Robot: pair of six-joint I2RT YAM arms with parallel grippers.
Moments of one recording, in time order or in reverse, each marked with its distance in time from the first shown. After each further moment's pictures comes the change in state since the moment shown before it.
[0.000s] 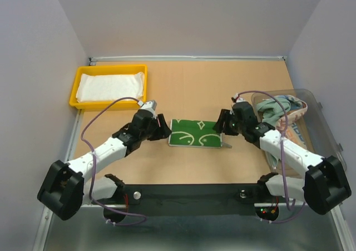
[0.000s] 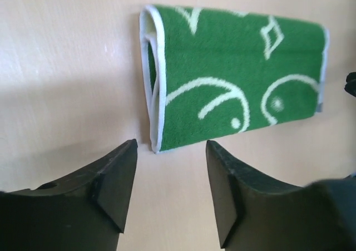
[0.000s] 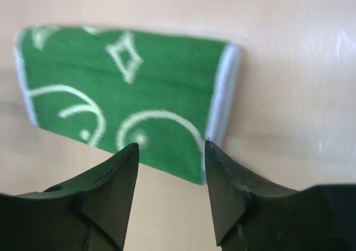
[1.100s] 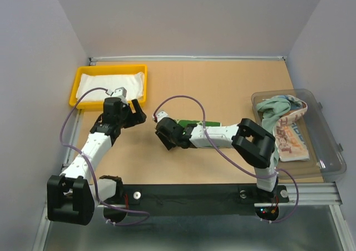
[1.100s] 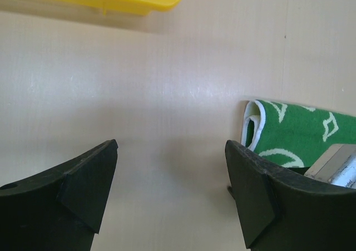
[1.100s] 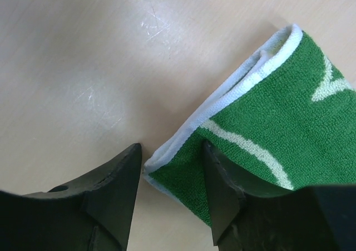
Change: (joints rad) left arm 0.458 -0.076 0.111 -0.151 0.083 0.249; right arm 0.619 0.808 0.664 0.009 0.312 -0.346
